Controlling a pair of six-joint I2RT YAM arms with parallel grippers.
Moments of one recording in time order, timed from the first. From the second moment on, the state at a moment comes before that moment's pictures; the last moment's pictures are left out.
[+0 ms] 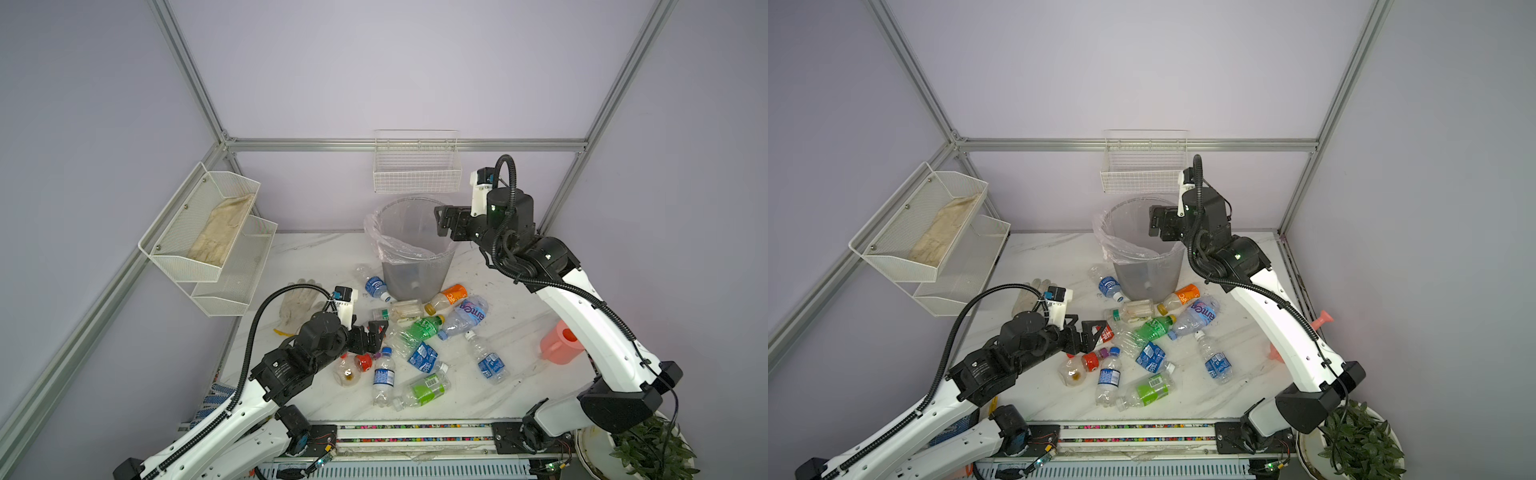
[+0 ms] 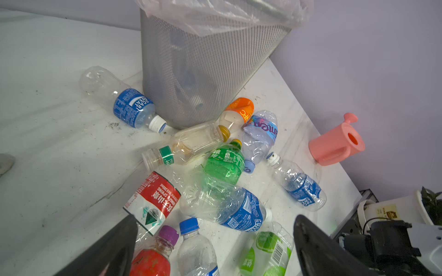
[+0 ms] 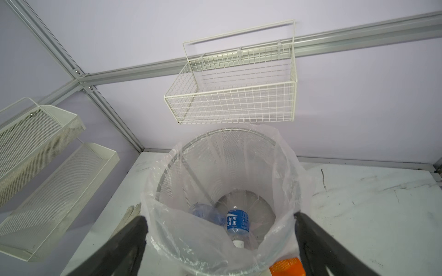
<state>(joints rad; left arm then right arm) -0.76 0.77 0.74 -0.46 -0.08 -0.49 0.63 1.46 1.80 -0.65 0.26 0.35</state>
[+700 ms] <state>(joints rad) -1.07 1.06 0.79 -0.47 0.00 -0.38 0.62 1.23 1.43 -0.64 0.30 0.45</state>
